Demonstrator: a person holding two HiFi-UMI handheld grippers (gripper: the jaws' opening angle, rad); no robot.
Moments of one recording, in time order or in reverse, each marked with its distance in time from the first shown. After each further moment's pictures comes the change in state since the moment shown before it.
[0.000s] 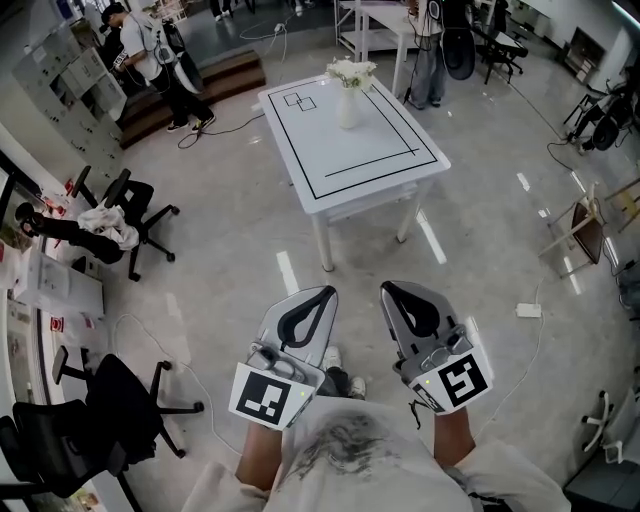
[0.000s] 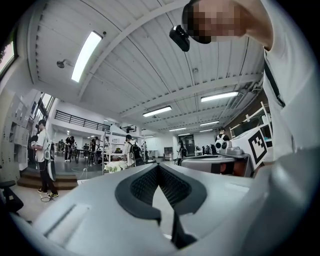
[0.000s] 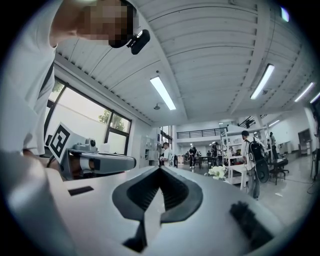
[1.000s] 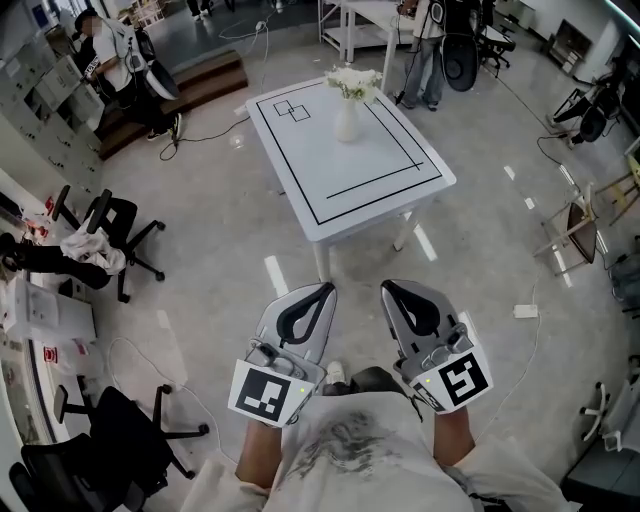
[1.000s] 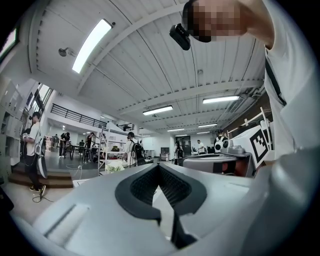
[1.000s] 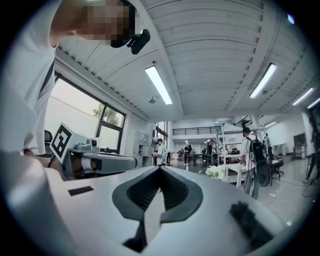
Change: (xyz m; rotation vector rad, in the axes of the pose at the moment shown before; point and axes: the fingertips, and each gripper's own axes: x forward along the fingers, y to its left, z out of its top) left arm 0.062 0.111 -0.015 -0.077 0.037 -0.059; right arm 0.113 -0.044 -0.014 -0.016 0.050 -0.058
